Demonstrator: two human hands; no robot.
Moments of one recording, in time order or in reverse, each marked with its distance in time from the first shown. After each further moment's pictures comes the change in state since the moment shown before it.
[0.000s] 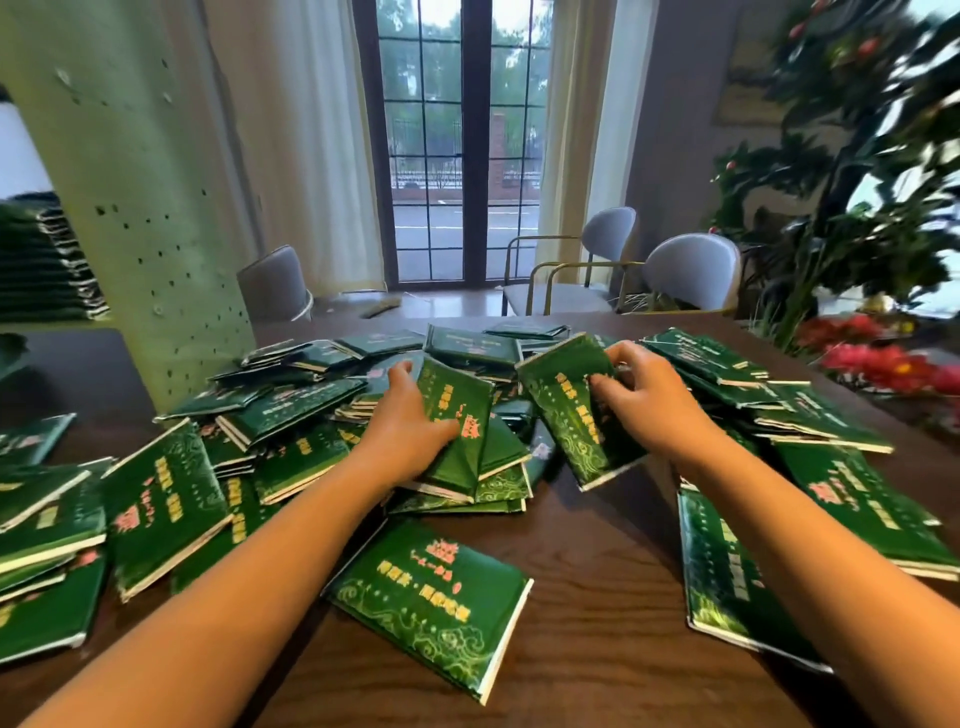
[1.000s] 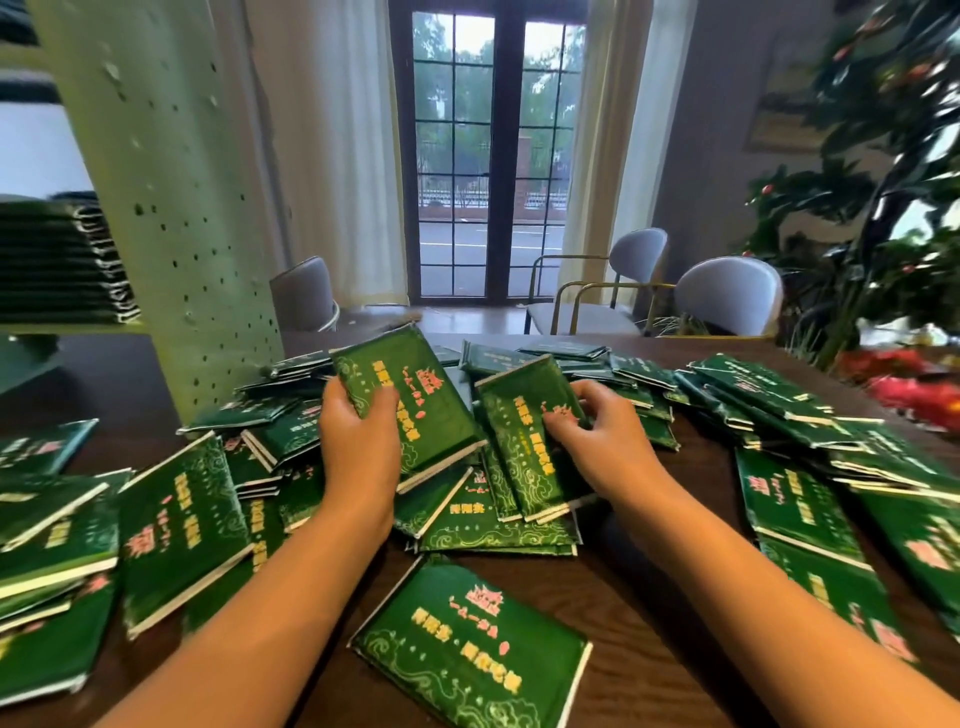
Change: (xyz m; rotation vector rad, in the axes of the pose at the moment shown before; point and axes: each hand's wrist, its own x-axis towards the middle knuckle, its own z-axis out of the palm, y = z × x) left_hand 0.005 -0.030 -0.019 -0.845 0.493 -0.042; right_hand 0.007 -0.029 0.074 0.273 -0.048 0.098
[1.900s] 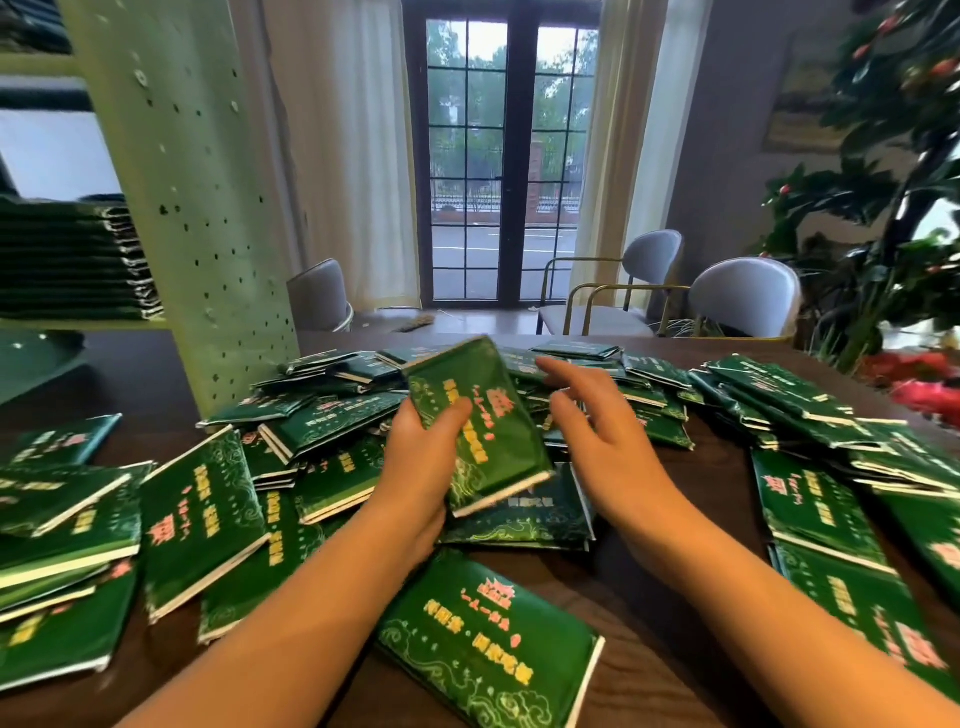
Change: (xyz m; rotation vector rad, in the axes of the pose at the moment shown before) left_hand -0.029 0.001 0.015 -0.069 -0.241 -0.186; right_hand -0.022 -0.009 0.006 -0.033 -0.022 -0.342
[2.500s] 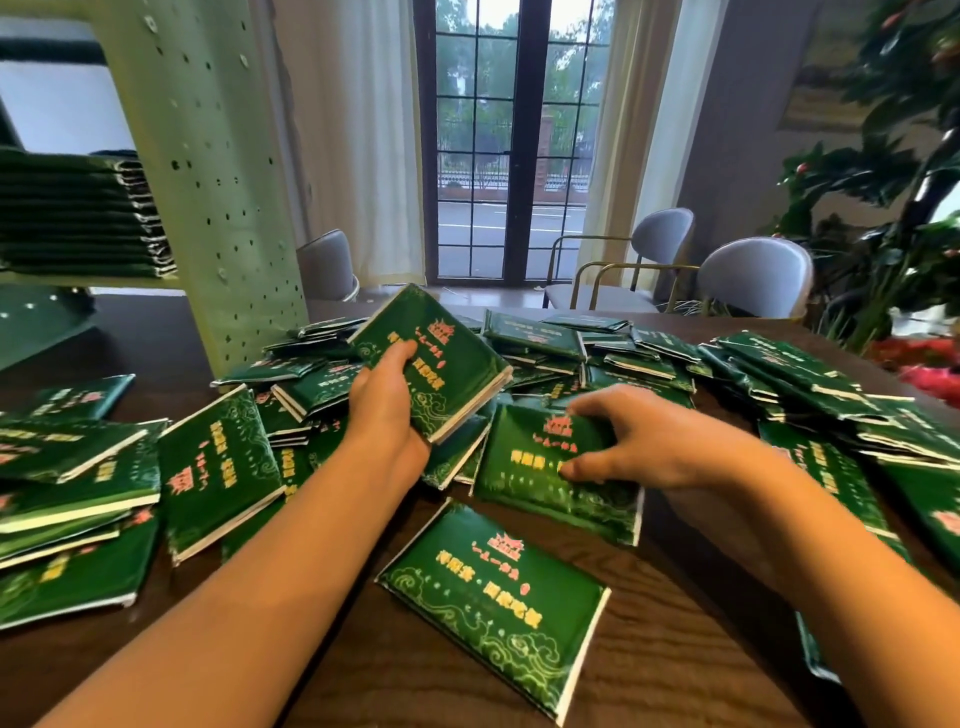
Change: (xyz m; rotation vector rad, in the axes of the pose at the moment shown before) left_hand 0.021 0.015 -0.022 -0.325 0.158 -0.200; right_hand 0.006 -0.007 -0.036 -0.445 -0.658 0.183
